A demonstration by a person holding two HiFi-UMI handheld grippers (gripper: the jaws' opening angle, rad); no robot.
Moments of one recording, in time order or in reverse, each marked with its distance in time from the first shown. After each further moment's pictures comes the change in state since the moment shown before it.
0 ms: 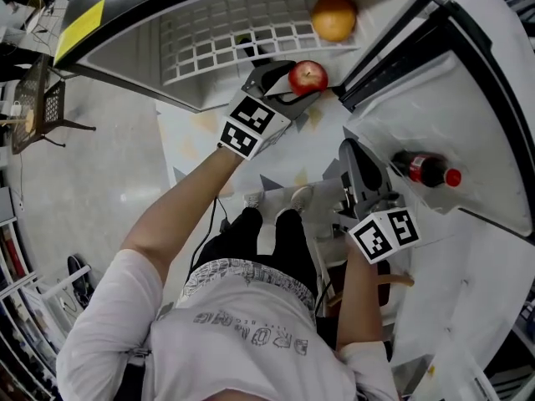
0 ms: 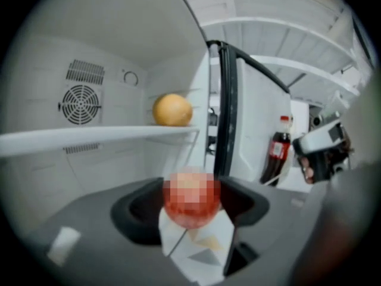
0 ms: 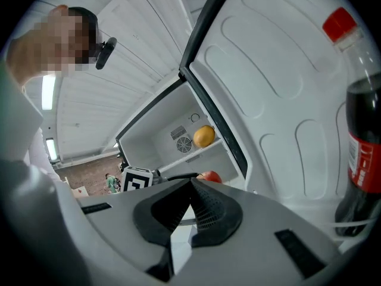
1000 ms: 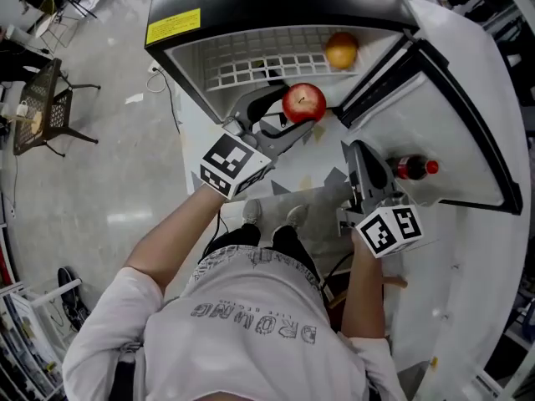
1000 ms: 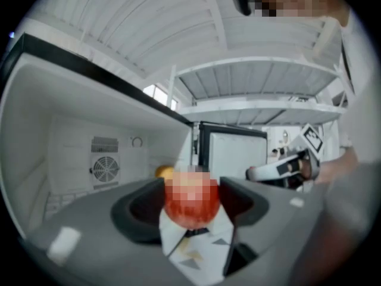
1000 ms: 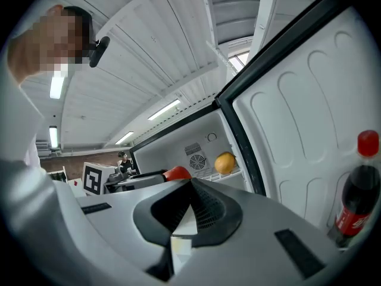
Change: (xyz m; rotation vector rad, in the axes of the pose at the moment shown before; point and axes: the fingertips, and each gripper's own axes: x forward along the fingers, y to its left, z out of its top) left arm -0.145 -0.033 0.108 0.009 -0.228 -0.008; right arm -0.019 0.069 0.064 -0.123 -0.066 -0.007
